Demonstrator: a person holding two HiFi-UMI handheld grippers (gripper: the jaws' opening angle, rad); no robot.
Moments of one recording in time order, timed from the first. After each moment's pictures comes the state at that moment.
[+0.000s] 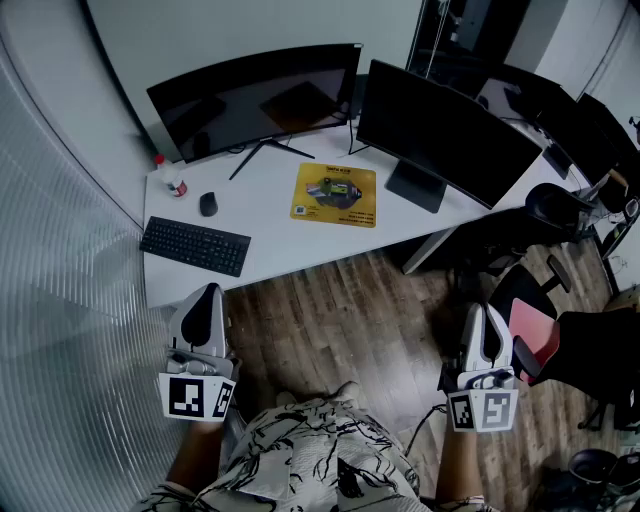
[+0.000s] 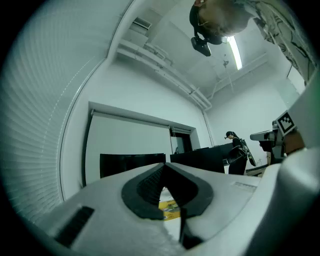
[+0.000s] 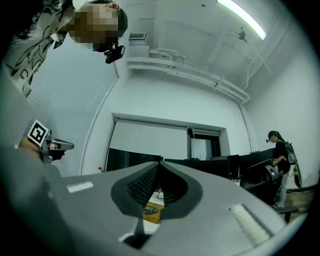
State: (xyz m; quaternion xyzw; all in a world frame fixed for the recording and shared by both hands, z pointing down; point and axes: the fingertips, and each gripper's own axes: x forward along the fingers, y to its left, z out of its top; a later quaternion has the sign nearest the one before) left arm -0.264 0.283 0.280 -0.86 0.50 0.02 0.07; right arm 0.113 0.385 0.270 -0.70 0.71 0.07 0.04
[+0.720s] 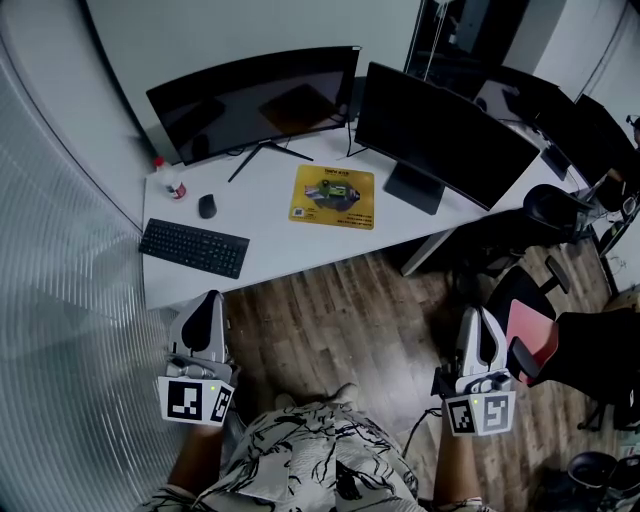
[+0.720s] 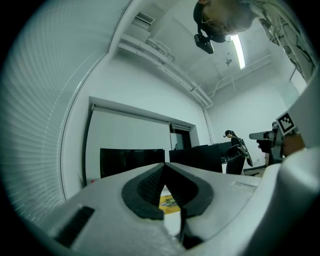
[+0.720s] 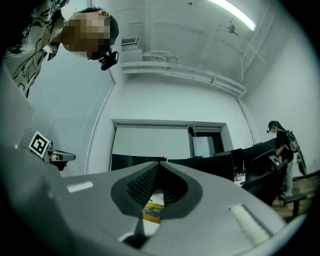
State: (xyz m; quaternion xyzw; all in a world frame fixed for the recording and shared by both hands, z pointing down) left arm -0.266 0.287 0.291 -0.87 0.50 0.00 0.05; right arm 0.107 0.390 0.271 -0.69 0.72 0.04 0.08
